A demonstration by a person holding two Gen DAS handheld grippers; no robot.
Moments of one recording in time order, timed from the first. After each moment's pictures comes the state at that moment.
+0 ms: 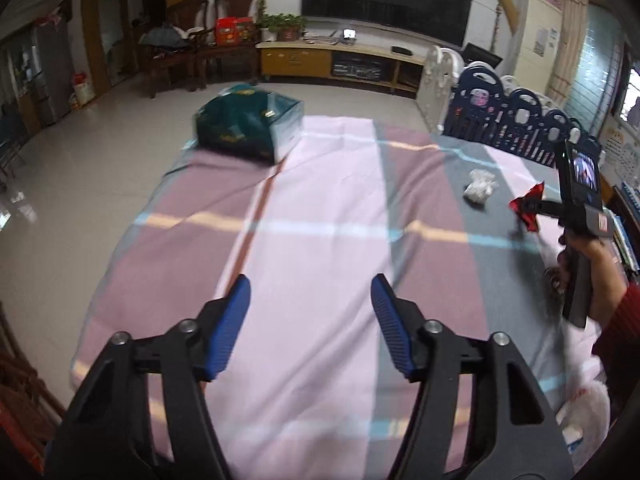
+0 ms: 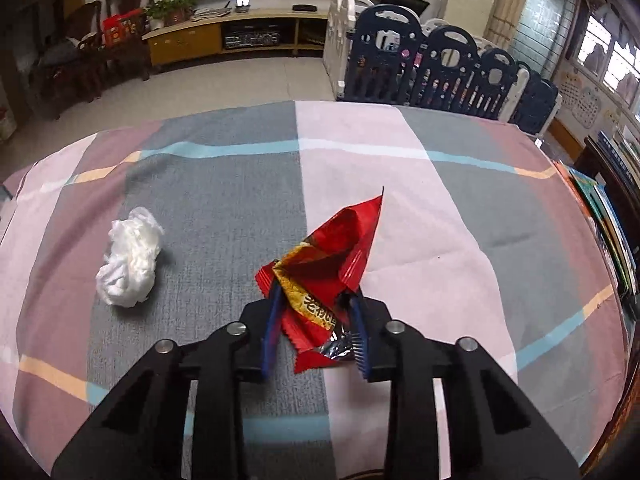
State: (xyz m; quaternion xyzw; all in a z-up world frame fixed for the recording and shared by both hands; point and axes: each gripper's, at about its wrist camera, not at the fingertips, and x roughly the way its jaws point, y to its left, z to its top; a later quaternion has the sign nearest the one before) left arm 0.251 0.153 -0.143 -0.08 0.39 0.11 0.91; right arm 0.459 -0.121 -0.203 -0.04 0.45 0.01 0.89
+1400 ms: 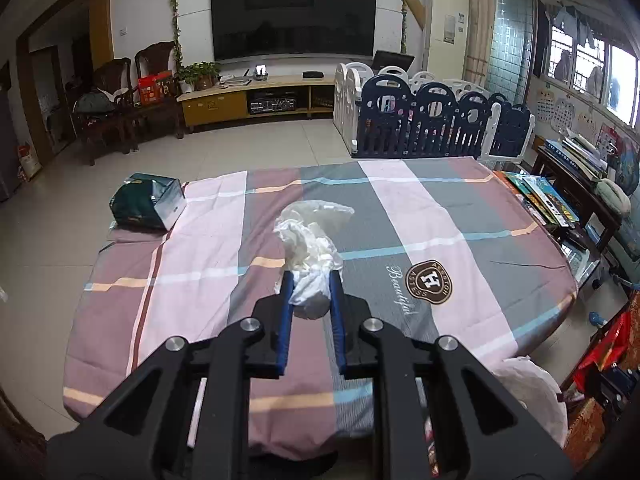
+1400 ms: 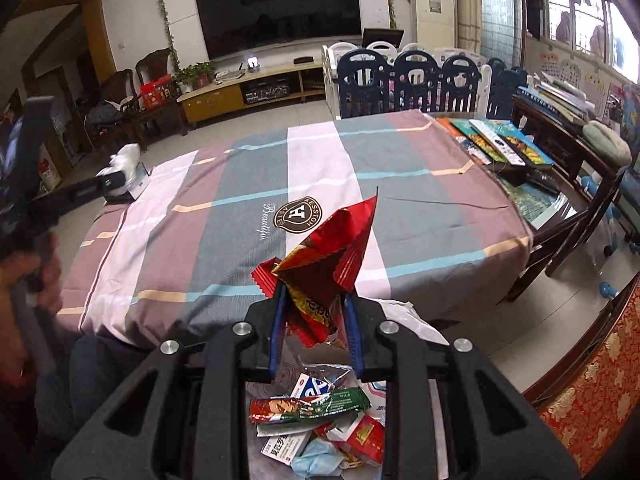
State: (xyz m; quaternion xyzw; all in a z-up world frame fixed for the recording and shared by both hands) left arm 0.199 0.005 -0.054 0.00 0.34 0.01 0.94; right arm 0.073 -0.233 -0.067 0.05 0.37 0.04 0.93
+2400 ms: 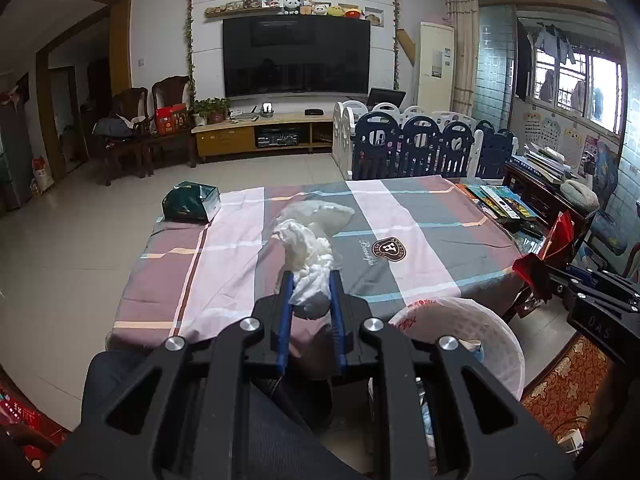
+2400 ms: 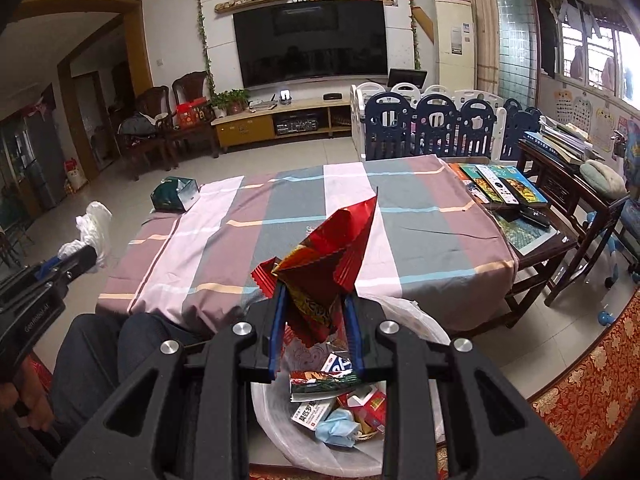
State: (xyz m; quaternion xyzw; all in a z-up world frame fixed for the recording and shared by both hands) left arm -0.022 0.000 0.003 0.00 0.28 0.01 0.96; right arm -0.025 -0.218 -0.005 0.03 0.31 0.08 0.95
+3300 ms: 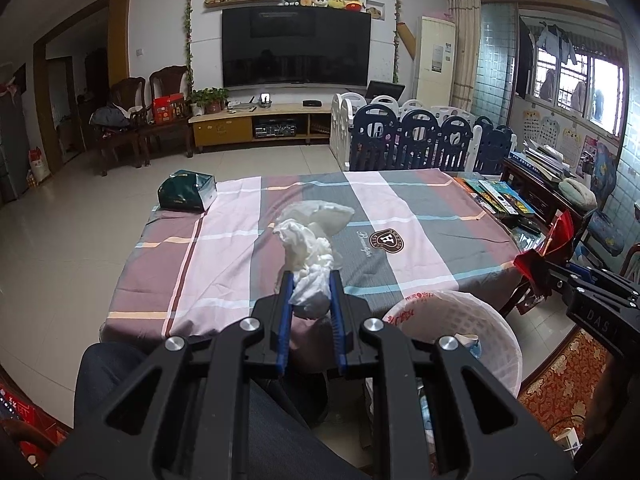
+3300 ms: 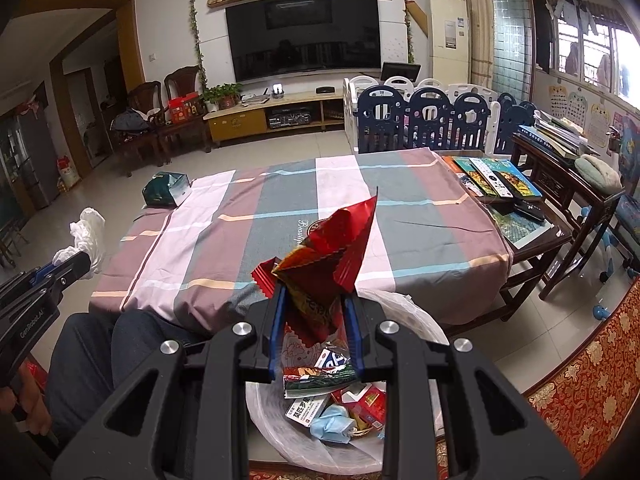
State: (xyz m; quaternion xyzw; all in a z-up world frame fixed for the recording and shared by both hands) left arm -0.021 0.006 -0.001 -0.01 0.29 0.00 0.96; right arm -0.023 -0.218 -0.010 0.04 0.32 0.07 0.94
